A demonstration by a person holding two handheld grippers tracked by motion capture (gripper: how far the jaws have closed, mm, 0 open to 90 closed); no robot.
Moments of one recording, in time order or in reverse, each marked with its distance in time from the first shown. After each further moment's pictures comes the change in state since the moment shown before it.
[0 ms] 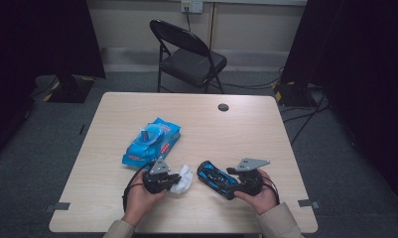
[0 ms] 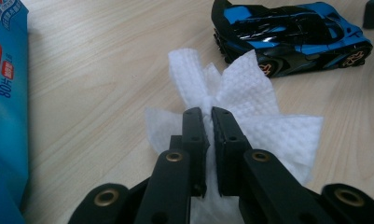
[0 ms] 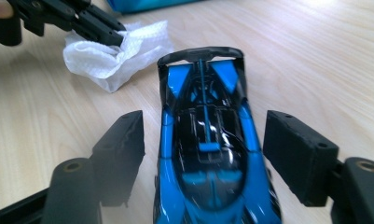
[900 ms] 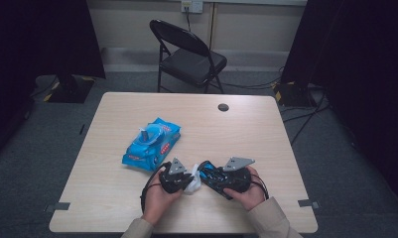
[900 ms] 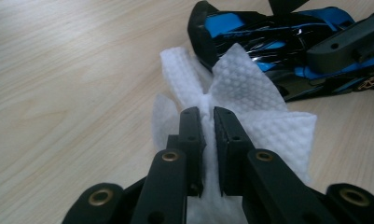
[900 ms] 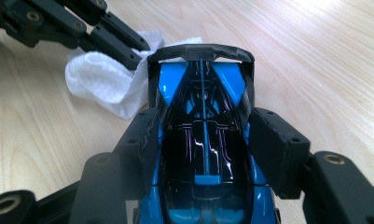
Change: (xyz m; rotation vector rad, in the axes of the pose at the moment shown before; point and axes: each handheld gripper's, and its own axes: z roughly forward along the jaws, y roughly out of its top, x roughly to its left) left arm -0.024 0.014 0.039 0.024 0.033 -0.013; right arm 0.004 0.007 0.028 0.053 -0.050 -0.107
